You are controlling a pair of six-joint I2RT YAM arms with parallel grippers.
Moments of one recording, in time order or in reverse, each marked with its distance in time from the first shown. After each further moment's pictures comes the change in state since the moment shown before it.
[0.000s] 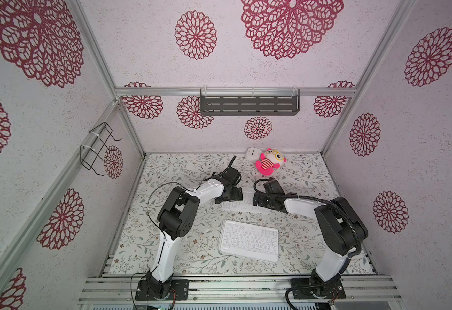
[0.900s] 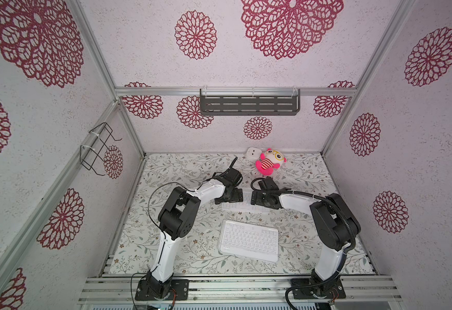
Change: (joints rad) left arm -0.010 0.003 0.010 -0.034 -0.037 0.021; right arm 0.023 0.085 0.142 -0.171 0.105 0.019
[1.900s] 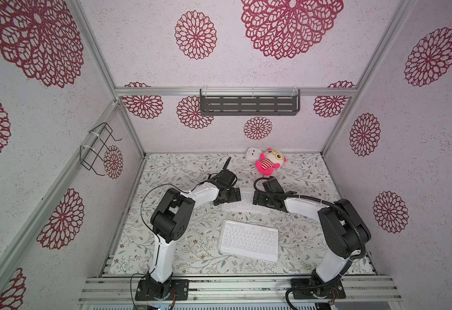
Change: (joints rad) left arm 0.040 -0.088 -0.154 0.166 0.066 -0.026; right arm -0.018 -0.095 -0.088 0.069 -0.021 -0.003
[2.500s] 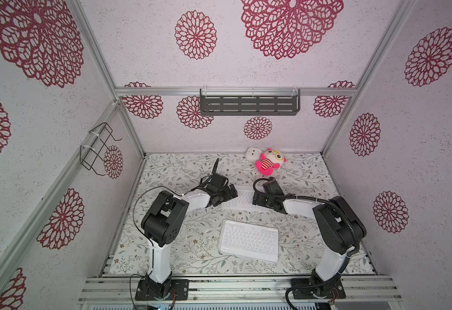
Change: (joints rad) left arm 0.042 -0.101 -0.237 0.348 0.082 -0.158; right arm 0.003 0.038 -0.047 0.143 0.000 -0.001
